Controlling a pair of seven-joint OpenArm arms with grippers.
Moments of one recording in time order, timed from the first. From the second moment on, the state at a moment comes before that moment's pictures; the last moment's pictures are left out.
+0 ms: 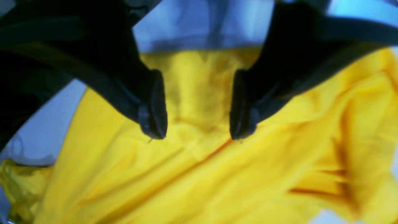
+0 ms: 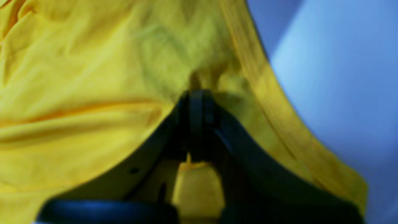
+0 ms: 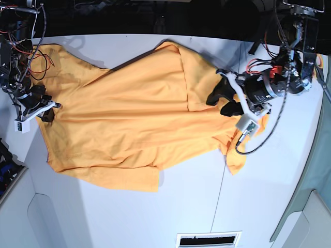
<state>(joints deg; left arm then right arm) 10.9 -17.0 -0.4 98.5 -29.2 -29.0 44.5 7.1 18.5 14.9 53.3 20.1 24.7 -23.3</state>
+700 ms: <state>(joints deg) 1.3 -11.7 12.4 80.7 -8.8 -19.5 36.4 7.1 18.5 14.9 53.3 20.0 24.7 -23.2</state>
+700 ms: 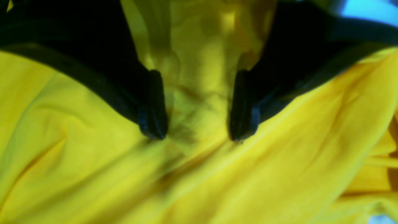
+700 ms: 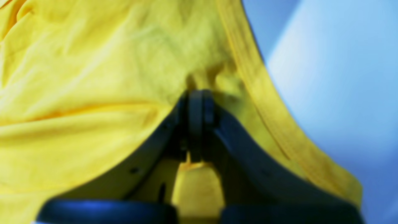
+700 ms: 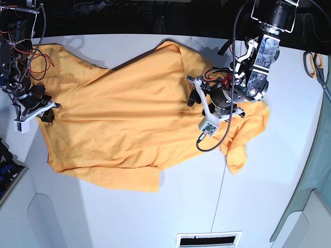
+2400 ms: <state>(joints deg) 1.8 -13.5 12.3 84.0 -10.5 -29.8 38.5 7.1 18.5 14.9 53.3 20.0 24.7 -23.2</state>
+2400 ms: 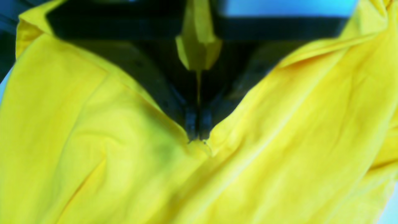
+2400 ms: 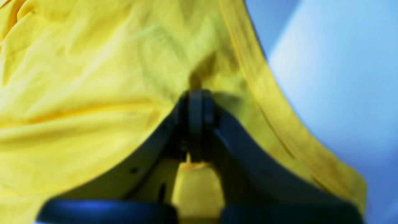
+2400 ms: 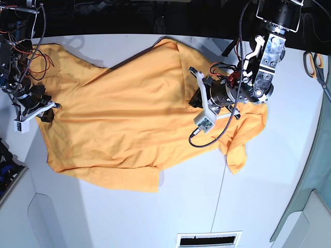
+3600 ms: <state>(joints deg) 35.3 -38.7 12.4 119.0 -8.2 -22.3 47.8 7.2 18.5 14.9 53.3 20.0 24.6 -23.4</state>
